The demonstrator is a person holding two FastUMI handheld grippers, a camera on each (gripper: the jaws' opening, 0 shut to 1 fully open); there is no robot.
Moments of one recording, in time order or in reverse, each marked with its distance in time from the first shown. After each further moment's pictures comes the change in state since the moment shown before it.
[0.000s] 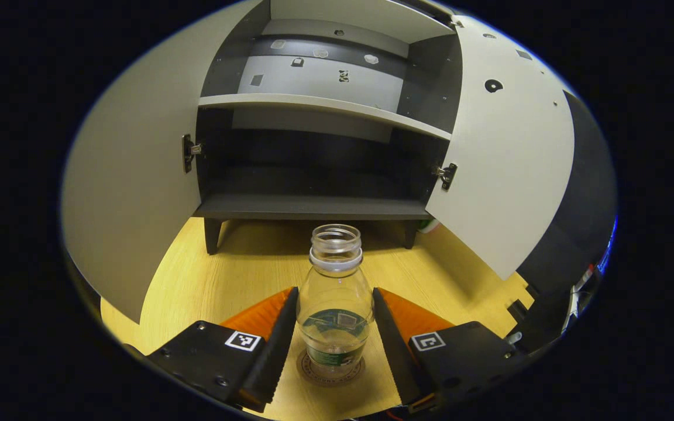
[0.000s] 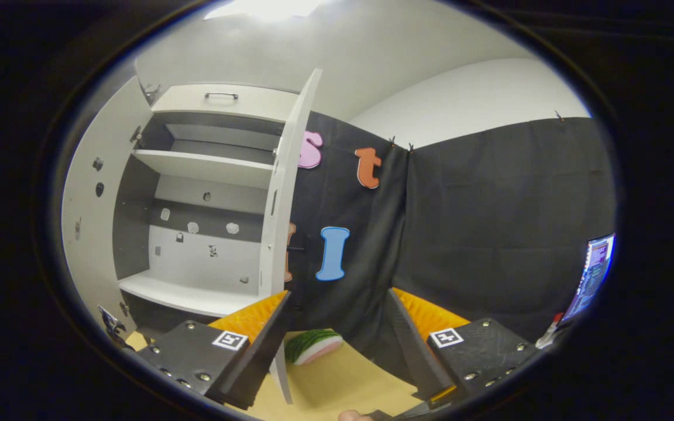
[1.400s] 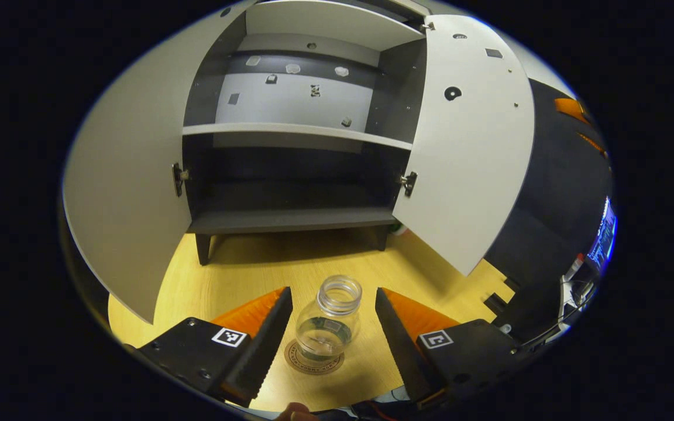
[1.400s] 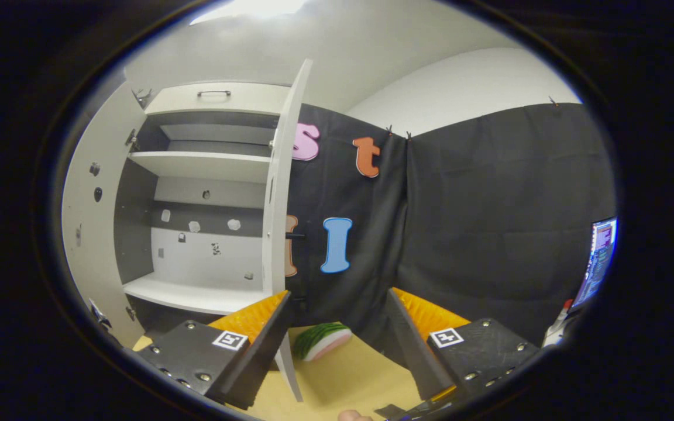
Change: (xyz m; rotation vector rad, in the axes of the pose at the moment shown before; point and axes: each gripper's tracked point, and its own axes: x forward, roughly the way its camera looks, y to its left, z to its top) left arm -0.046 -0.036 0.034 0.068 -0.066 -0.071; right arm 0.004 -0.002 -0.017 0.047 0.041 0.005
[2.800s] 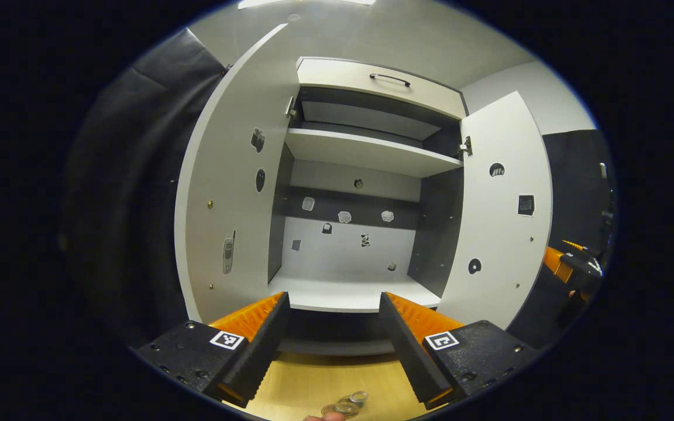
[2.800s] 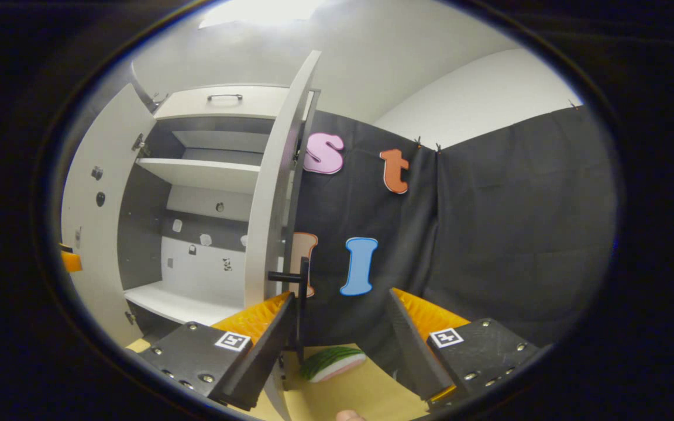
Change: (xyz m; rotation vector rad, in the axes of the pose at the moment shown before) left arm -0.141 0.024 0.256 -0.007 -0.481 0.272; right arm 0.080 0.022 0.029 -0.016 -0.079 0.159
